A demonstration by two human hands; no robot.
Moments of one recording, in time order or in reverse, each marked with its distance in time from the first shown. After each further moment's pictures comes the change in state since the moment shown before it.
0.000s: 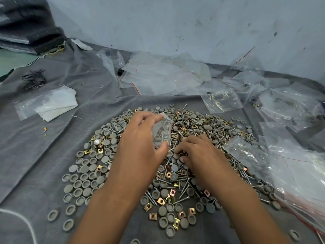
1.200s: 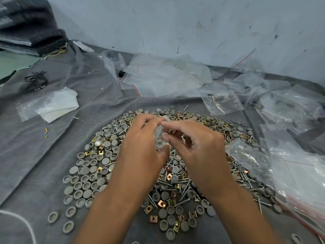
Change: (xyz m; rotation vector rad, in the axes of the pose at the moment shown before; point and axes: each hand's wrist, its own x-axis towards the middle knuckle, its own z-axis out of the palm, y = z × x) left_hand -0.001 0.001 0.002 0.004 -0.013 0.017; right_hand 0.000 -0.038 -0.028 0.601 0.567 -0.201
